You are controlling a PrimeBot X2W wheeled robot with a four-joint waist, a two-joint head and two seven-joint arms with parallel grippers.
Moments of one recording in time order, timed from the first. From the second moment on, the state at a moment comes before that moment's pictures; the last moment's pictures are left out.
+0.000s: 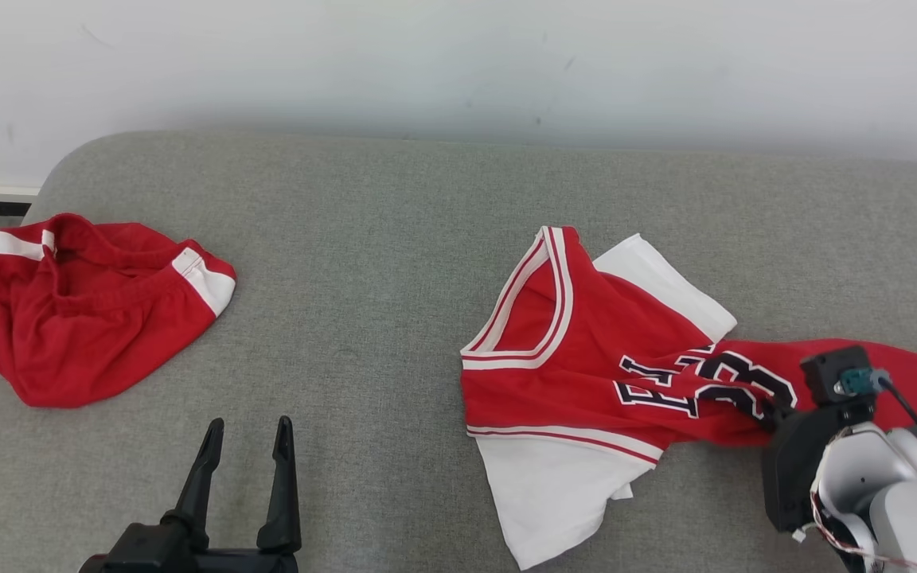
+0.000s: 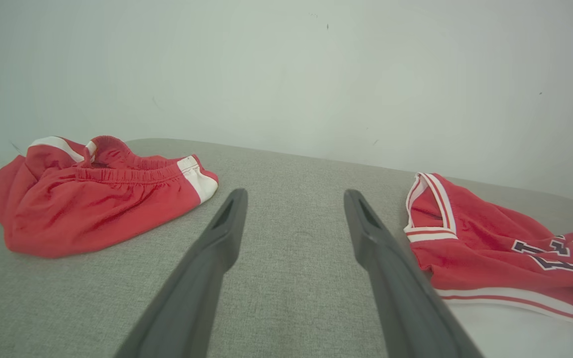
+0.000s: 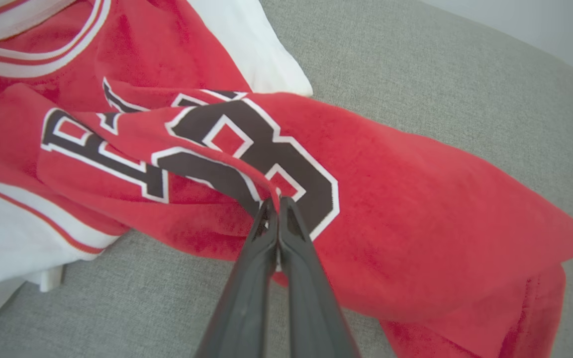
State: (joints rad) left arm 0.00 0.05 -0.11 0.03 -0.20 0.00 -0.26; right arm -0.24 -0.30 0.10 0.25 0.16 0.13 0.54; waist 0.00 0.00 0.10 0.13
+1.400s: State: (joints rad) left arm -0.07 0.05 -0.18 0.02 -0.22 0.02 -0.26; right arm -0.95 -0.33 0.26 1.07 0.15 0.13 0.06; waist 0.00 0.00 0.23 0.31
